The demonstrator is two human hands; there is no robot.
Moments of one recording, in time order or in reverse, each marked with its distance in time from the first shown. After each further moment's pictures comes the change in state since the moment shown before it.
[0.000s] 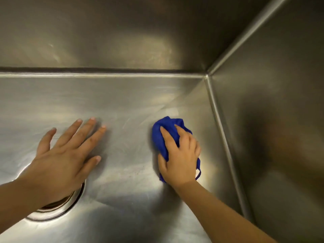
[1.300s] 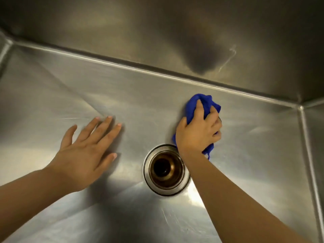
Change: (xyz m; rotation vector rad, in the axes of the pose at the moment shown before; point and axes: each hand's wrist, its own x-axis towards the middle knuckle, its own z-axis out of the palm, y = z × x) left_hand -0.129 -0.154 -0.006 -0.019 -0.033 -0.222; right_hand 0.066 -0.225 0.057 0.031 0.038 0.365
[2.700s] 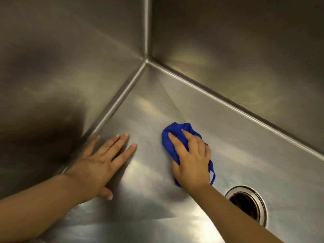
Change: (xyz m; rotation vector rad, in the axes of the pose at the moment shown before) left_hand -0.110 -0.127 -0.018 -0.012 -0.494 -0.243; right_hand -0.125 -0.130 0.040 0.004 -0.341 -1.026
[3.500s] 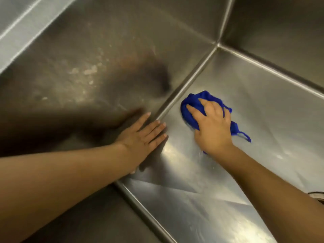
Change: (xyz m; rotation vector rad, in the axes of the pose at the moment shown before) left_hand -0.062 -0.023 -0.004 0.563 -0.240 -0.070; right_hand 0.050 -0.093 0.018 0.060 -0.121 -0.195
